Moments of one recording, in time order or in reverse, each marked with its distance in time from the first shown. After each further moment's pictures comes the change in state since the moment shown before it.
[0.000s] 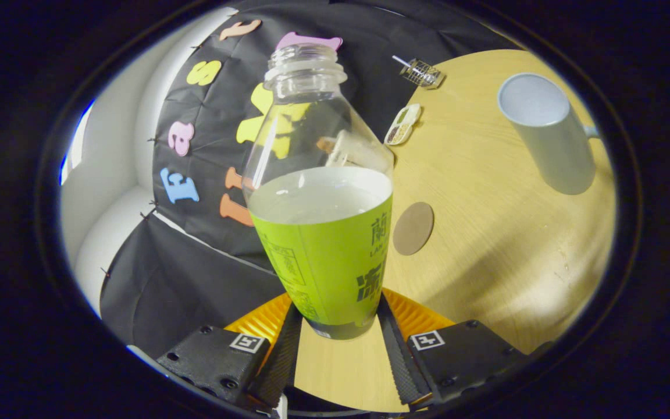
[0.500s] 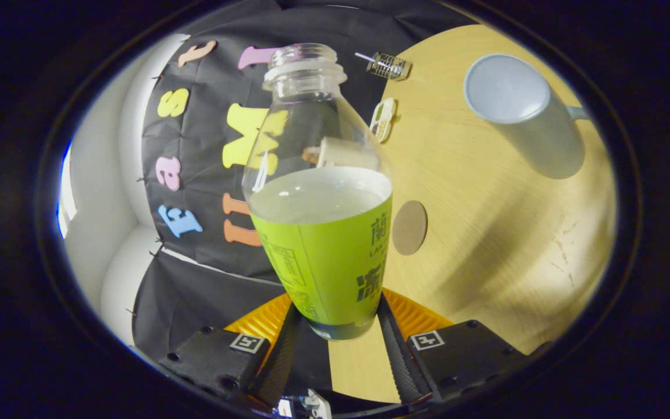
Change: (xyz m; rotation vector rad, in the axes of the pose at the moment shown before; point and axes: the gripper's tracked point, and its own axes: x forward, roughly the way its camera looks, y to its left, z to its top) arm -0.007 0.002 0.025 0.186 -0.009 0.033
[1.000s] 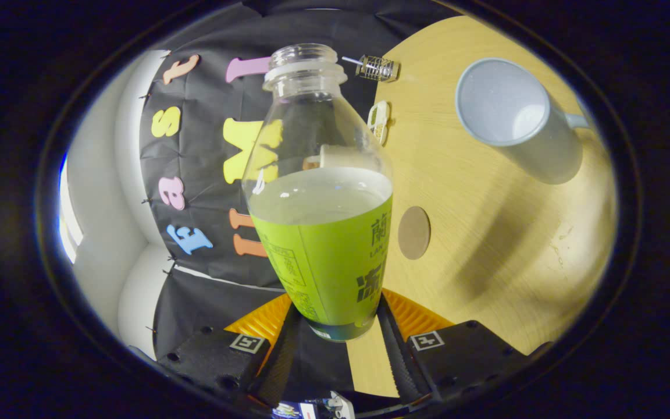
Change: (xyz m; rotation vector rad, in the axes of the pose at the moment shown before) arm -0.010 0.014 0.017 0.113 0.017 0.057
